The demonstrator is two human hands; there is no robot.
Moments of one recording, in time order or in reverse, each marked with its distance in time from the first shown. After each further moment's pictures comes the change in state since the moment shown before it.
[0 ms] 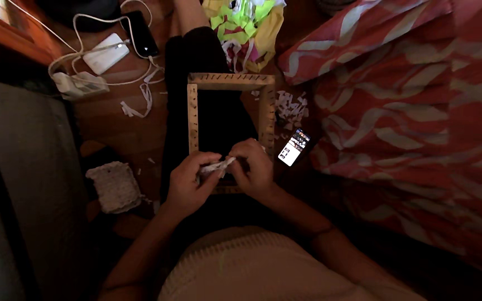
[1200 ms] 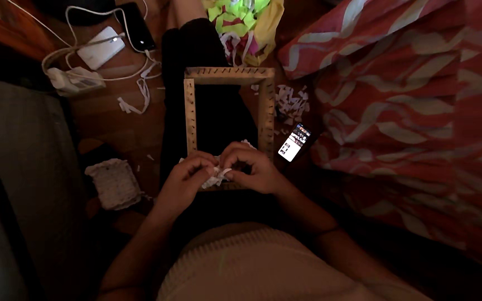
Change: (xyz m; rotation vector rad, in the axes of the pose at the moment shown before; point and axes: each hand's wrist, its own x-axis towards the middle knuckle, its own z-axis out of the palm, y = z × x) left_hand 0.002 0.015 -0.014 -0.243 -0.183 -0.527; right_hand -0.001 0.009 -0.022 0.531 -0.426 0.247
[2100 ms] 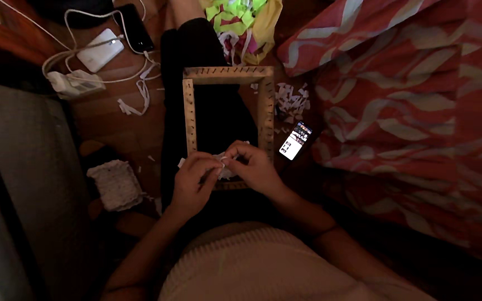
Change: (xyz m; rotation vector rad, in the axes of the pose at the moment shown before) left_hand 0.004 -0.026 0.019 0.296 0.184 0.493; right_hand 0.003 -0.024 0.014 0.014 0.229 0.407
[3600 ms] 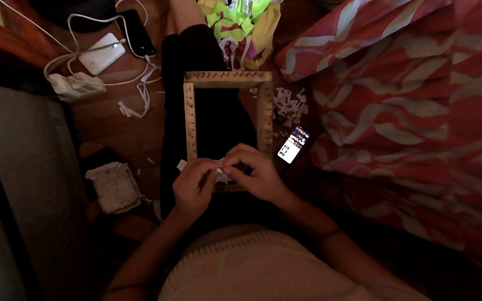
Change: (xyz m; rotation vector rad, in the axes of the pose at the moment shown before) left_hand -0.005 -0.004 0.015 0.075 0.207 0.084; right_hand -0.001 0.007 -0.008 -0.135 -0.037 -0.329
